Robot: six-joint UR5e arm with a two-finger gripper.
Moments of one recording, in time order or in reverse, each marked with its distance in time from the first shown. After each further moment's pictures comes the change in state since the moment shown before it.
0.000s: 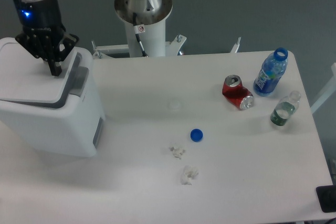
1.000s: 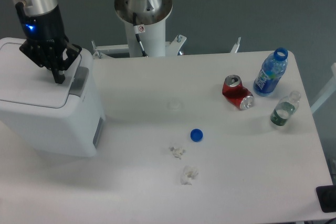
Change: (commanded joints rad) arm 0.003 -0.029 0.000 -0.002 0.002 0.000
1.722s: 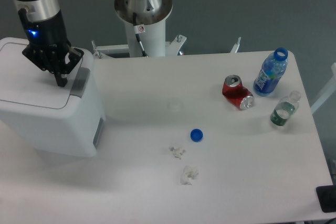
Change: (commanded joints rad) arm 0.005 0.000 -0.006 0.002 0.000 0.012
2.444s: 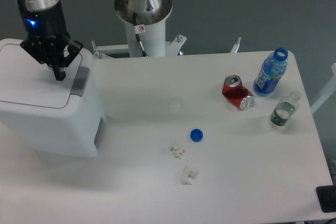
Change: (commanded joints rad) arm 0.015 0.049 0.014 0.000 -0.018 -0.002
